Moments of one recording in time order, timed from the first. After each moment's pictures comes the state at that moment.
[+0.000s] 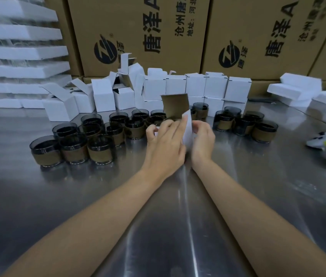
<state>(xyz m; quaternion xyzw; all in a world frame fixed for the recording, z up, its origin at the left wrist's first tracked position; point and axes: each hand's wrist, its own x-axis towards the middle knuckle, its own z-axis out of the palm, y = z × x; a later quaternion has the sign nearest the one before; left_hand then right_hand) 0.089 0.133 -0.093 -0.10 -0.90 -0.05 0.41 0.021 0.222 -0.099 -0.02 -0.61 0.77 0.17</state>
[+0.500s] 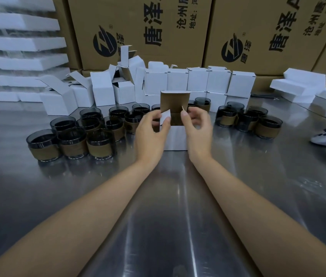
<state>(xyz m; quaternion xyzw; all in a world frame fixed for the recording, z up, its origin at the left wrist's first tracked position) 0.067 0.109 -0.100 0.03 -0.77 -0.52 0.38 0.031 0.215 -0.098 0.13 -0.66 0.70 0.24</state>
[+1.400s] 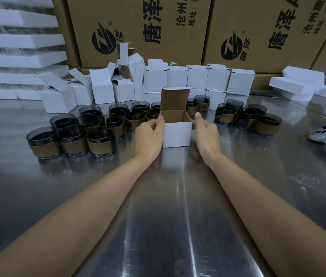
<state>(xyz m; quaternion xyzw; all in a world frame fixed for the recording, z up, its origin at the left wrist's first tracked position) 0.066 0.100 -0.102 0.11 -0.81 -0.51 0.27 0.018 0.241 -0.100 0.05 -0.76 0.64 0.12</state>
